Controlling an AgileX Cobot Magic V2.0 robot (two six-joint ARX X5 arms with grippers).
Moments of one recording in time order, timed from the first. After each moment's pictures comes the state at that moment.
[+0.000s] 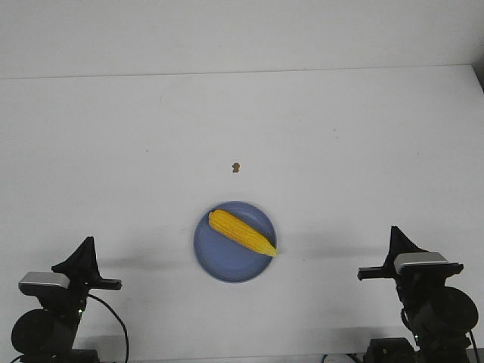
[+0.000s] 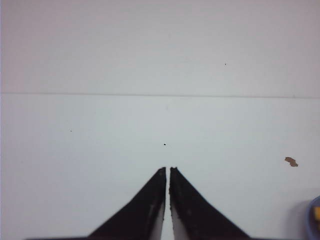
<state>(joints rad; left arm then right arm) -0.06 0.06 0.28 -0.13 0.03 -0.05 -0.01 0.23 0.57 -0.51 -0.02 0.00</state>
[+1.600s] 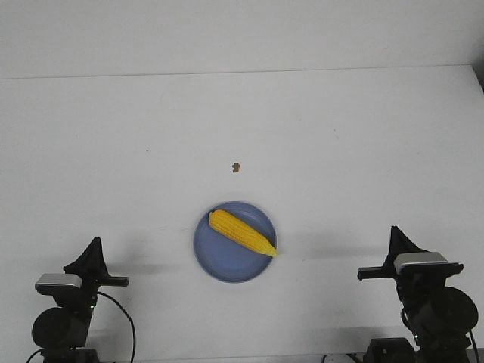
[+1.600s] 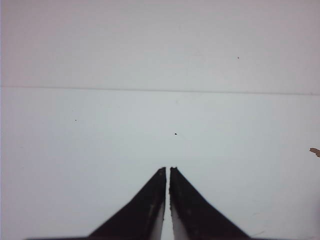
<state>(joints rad) -0.03 0.00 0.03 0.11 0.03 -0.04 -0.01 0.23 0.57 -0.51 -0.03 0.00</state>
